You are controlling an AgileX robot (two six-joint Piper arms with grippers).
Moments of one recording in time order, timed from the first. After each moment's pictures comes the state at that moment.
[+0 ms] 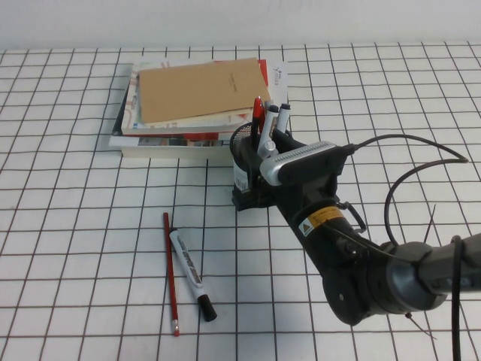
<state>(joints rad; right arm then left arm) 0.78 2.04 -0.94 0.31 -1.14 -0.05 -0.01 -0.01 0.03 -0.06 0.38 0.12</state>
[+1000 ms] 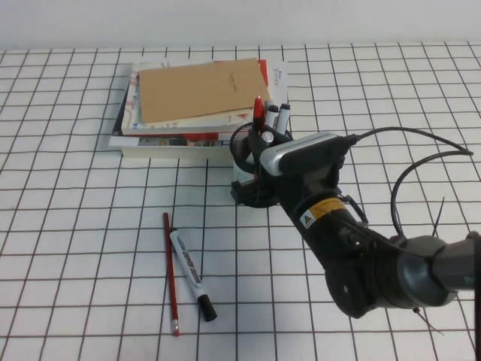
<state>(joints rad) 0.78 2.00 -0.94 0.31 -1.08 -0.05 -0.01 -0.01 0.03 -0.06 0.38 0.12</state>
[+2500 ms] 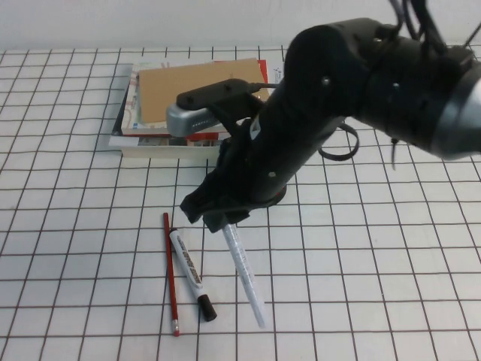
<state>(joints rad) 0.78 1.83 -1.69 0.26 1.08 0.00 -0.01 -0.01 0.03 -0.06 0.38 0.12</state>
